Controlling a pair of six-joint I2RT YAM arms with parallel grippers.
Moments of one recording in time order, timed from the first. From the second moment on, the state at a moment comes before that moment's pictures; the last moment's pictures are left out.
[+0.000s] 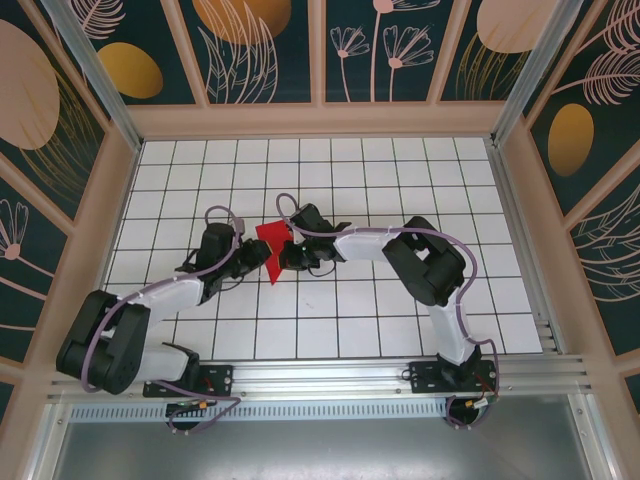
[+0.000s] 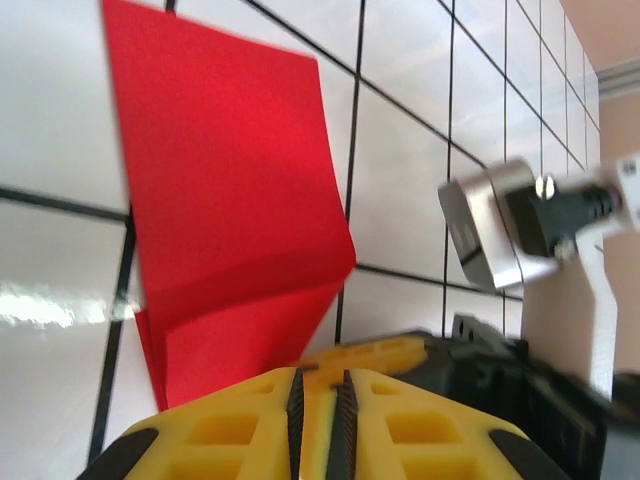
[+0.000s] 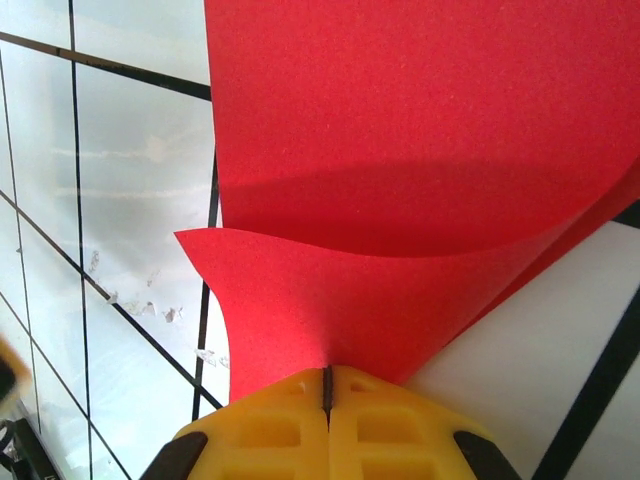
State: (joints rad) left arm -0.38 1.33 0.45 0.21 0.32 -0.88; right arm 0.85 2.08 1.28 -0.14 -0.41 0.76
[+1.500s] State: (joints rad) left arm -0.49 1.45 0.39 0.23 0.26 -0.96; right arm 0.83 2.08 1.28 -0.09 -0.42 0.75
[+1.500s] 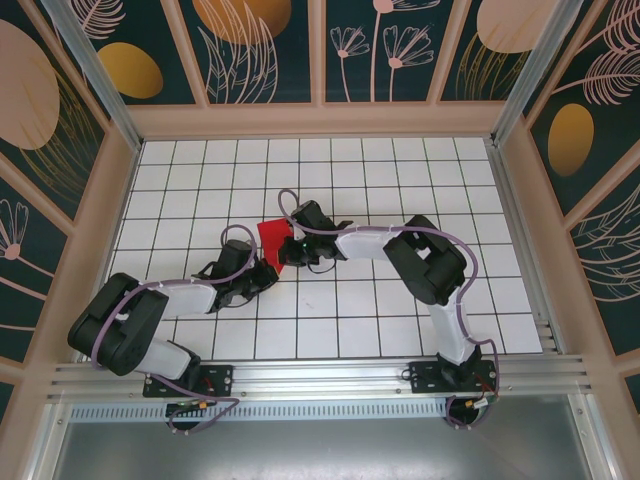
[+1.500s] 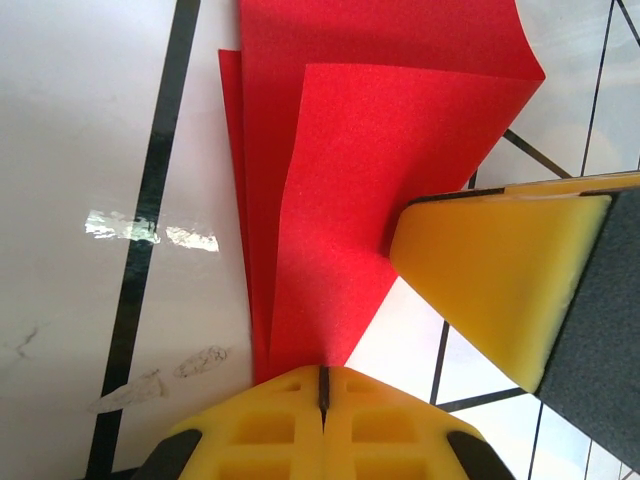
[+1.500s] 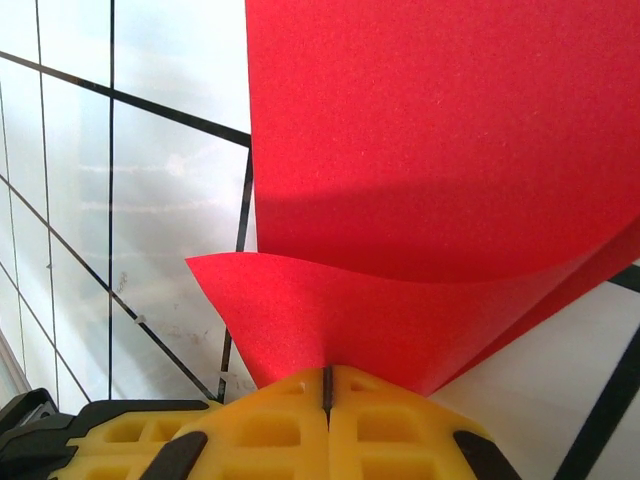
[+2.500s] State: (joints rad) left arm -0.49 1.43 0.44 0.20 0.22 -0.95; right arm 0.83 2.15 1.37 -0.16 -0.42 0.70
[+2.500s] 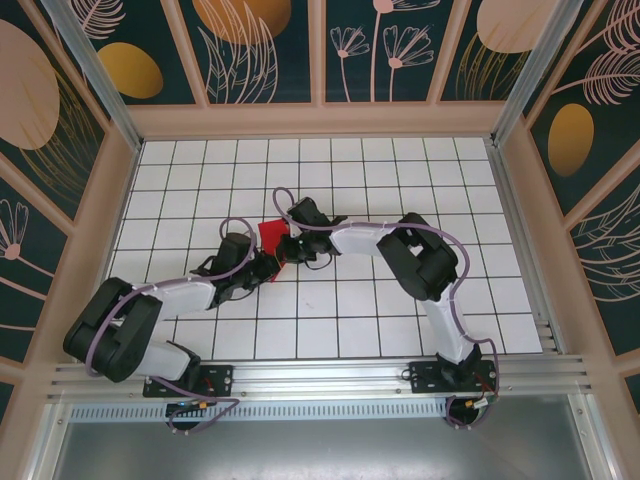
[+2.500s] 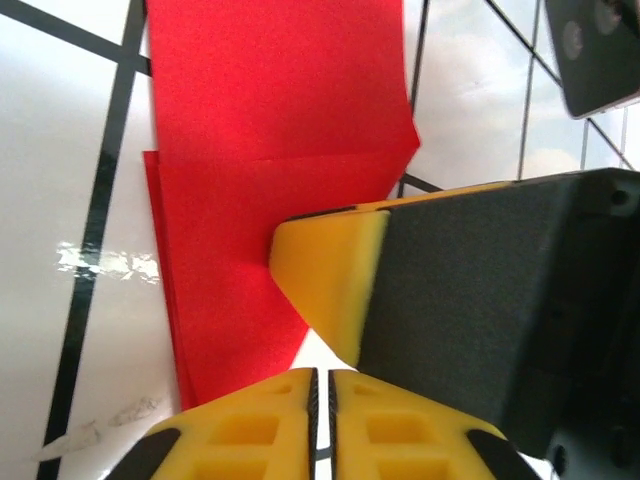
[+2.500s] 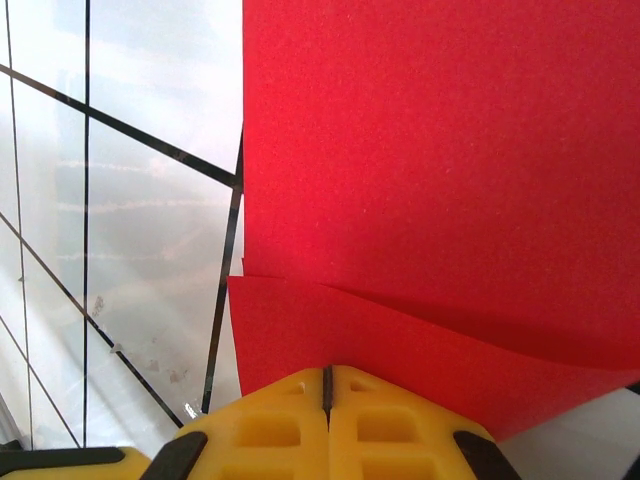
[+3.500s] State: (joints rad) left arm -0.49 1.50 0.47 0.18 0.18 -0.94; right arm 0.81 2.14 1.38 -0.19 -0.42 0.64
